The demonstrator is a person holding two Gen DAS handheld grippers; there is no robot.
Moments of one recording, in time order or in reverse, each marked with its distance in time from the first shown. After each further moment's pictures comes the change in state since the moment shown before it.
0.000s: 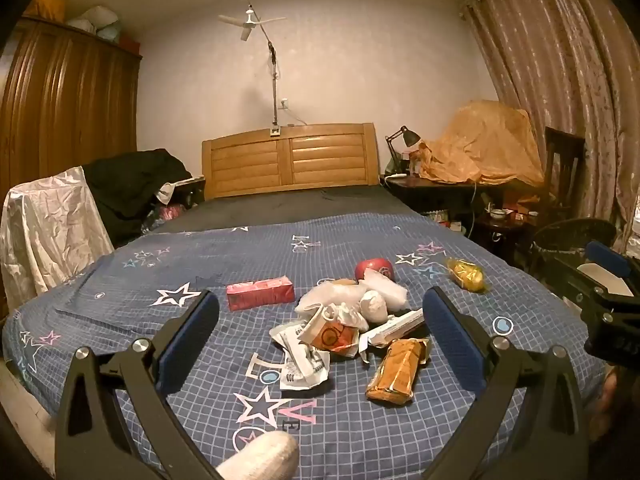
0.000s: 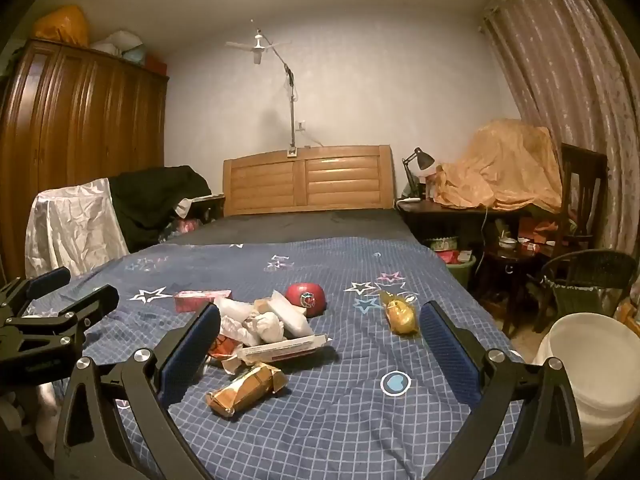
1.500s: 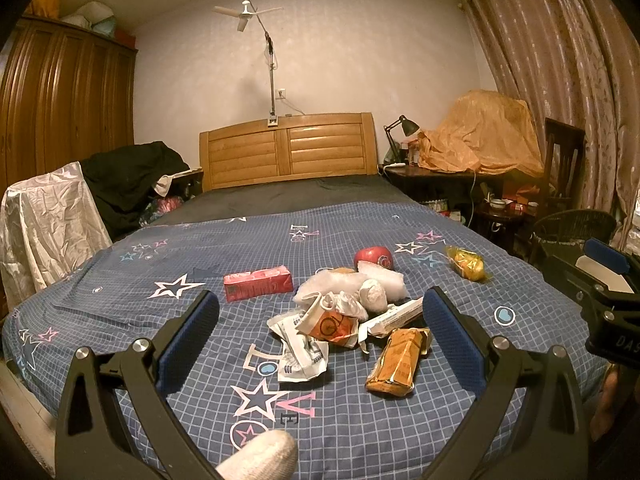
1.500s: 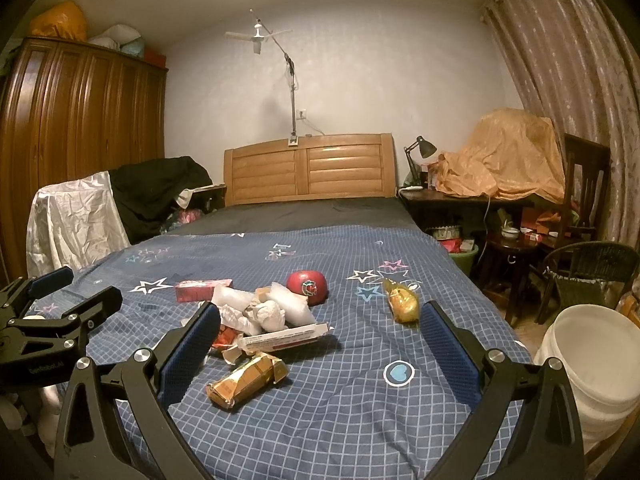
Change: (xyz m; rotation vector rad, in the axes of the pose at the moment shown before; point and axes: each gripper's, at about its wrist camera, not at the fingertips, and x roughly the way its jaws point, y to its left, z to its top) left arm 0.009 -0.002 -0.013 0.003 0.035 -0.002; right arm 0.012 0.004 -0.013 0.010 0.036 0.005
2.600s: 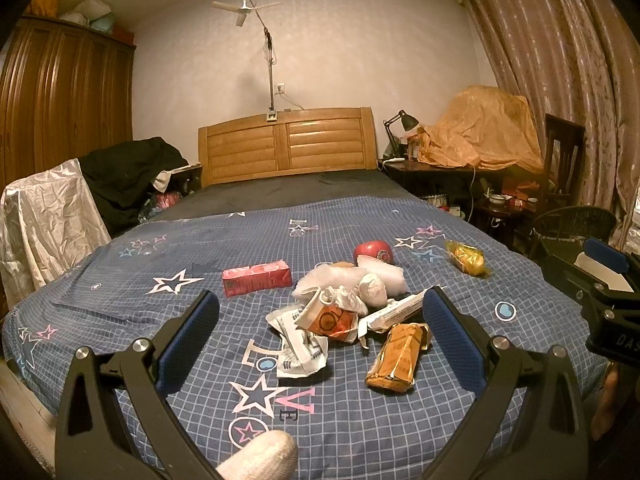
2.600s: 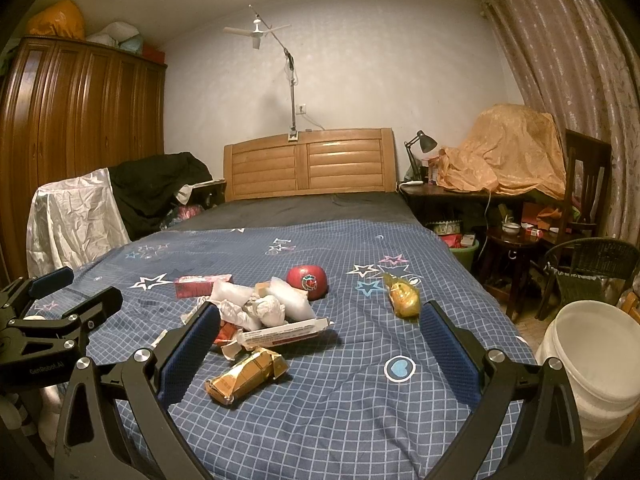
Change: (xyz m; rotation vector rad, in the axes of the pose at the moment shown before) left arm 0.003 -0.001 -0.005 0.003 0.010 -0.001; right arm 0.007 -0.001 -0.007 0.004 0.018 0.003
